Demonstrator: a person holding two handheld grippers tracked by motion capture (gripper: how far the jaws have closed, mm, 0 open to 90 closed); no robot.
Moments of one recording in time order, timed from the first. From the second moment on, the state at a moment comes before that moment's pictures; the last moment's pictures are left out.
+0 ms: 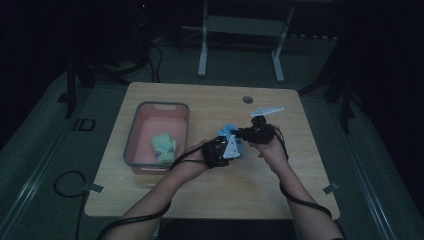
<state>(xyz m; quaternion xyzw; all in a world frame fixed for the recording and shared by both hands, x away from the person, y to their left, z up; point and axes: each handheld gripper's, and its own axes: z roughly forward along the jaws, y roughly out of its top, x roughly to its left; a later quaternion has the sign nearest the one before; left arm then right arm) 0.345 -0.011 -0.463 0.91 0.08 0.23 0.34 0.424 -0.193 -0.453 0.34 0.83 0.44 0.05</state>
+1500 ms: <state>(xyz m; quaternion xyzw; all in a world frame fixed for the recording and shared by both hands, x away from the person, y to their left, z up) 0.334 0.135 -0.426 0.89 0.17 0.30 0.30 0.450 -0.023 -0.400 0.24 0.86 0.46 0.02</state>
